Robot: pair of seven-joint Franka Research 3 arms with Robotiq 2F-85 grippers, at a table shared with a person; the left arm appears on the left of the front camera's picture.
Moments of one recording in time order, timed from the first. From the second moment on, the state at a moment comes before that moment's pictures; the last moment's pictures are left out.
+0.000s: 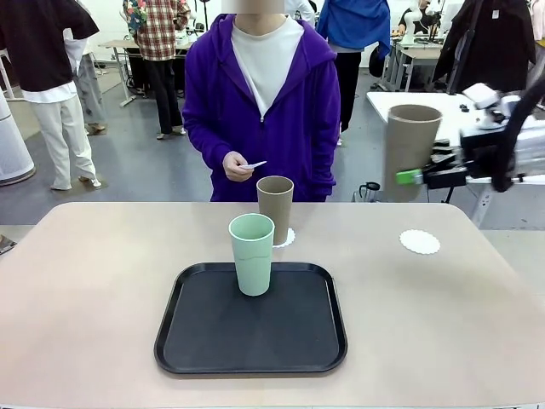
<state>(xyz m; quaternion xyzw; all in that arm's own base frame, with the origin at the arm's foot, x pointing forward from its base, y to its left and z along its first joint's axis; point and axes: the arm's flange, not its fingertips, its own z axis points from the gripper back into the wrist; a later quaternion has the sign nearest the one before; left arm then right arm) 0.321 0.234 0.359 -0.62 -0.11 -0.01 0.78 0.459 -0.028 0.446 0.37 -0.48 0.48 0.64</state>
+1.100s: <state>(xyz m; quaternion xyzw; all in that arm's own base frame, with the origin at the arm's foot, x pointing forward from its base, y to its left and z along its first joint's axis) 0.321 0.234 0.359 -0.62 -0.11 -0.01 0.78 0.496 -0.138 0.429 0.36 -0.51 0.39 0.68</state>
